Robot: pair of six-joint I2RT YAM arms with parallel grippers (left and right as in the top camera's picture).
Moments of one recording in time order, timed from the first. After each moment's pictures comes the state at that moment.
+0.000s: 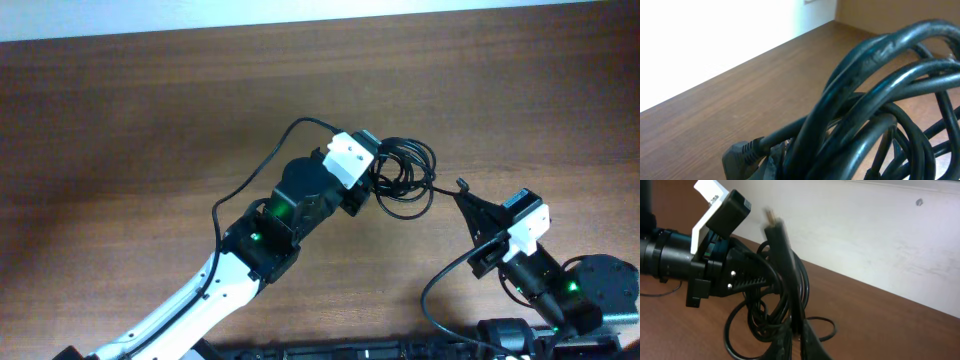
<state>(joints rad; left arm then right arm) -0.77 1.30 0.87 0.13 0.01 0.04 -0.02 0.34 0.68 -0.48 -0.54 -0.15</state>
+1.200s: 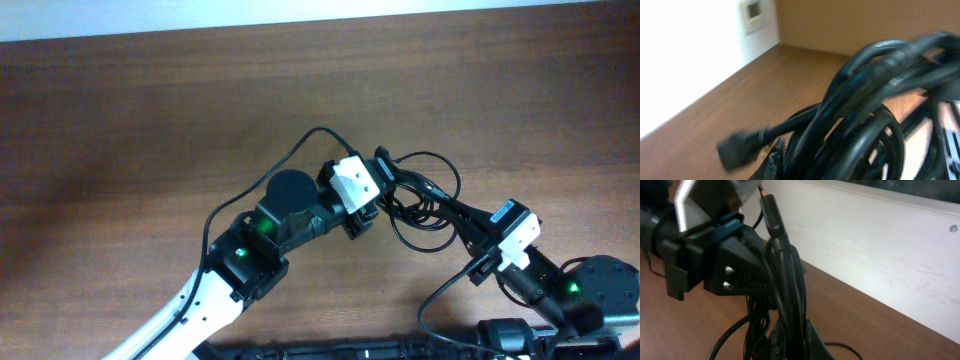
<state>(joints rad) -0.79 1.19 0.87 0.11 0.27 0.12 -0.02 0.34 0.68 -0.47 -0.68 -0.24</state>
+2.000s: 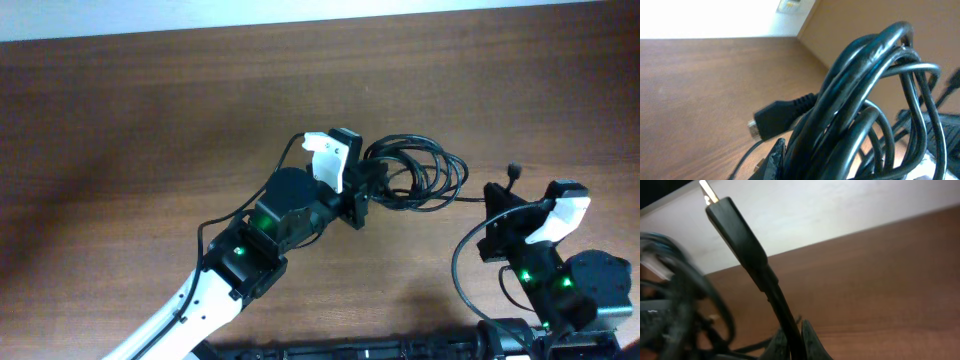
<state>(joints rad) -0.77 1.19 0.87 0.08 0.18 -0.44 -0.02 0.34 0.68 -0.59 -0.18 0.37</state>
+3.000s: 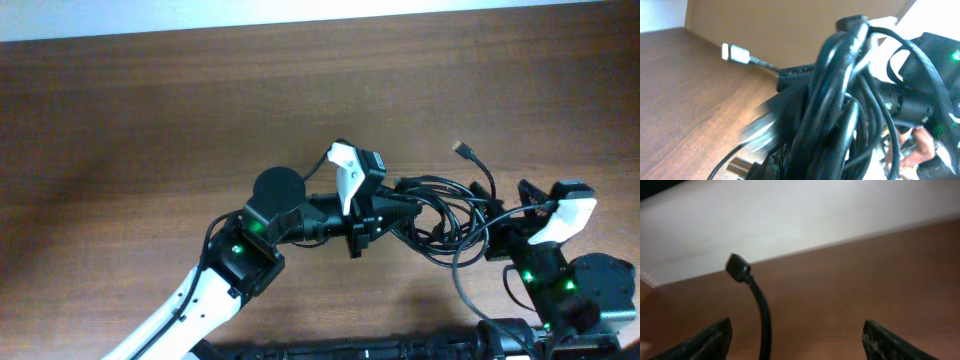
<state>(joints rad) -0.76 1.19 0.86 0.24 0.73 -0.37 -0.02 0.33 0.69 -0.60 -0.14 0.32</state>
